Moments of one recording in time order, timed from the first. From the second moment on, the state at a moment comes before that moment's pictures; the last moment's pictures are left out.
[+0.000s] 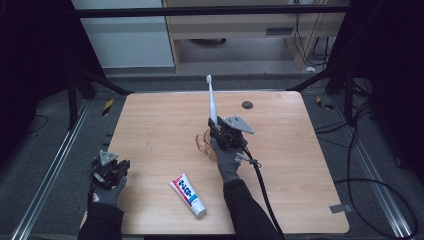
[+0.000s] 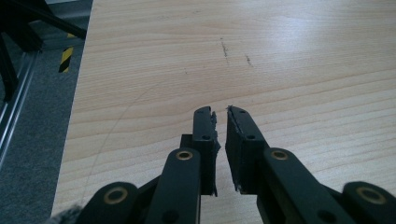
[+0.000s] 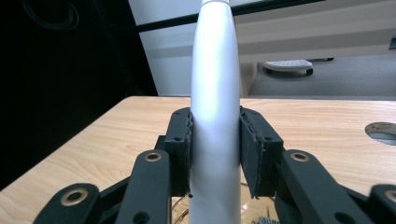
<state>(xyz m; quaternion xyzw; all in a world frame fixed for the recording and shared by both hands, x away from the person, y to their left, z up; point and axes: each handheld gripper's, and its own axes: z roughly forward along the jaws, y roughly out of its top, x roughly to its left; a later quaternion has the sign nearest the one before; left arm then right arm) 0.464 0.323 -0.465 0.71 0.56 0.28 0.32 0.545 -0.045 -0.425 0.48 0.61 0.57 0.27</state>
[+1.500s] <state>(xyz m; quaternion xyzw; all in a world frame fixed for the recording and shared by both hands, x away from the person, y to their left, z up) 0.464 0.323 -0.466 0.71 0.56 0.28 0.32 0.539 -0.047 -0.444 0.49 0.64 0.52 0.27</state>
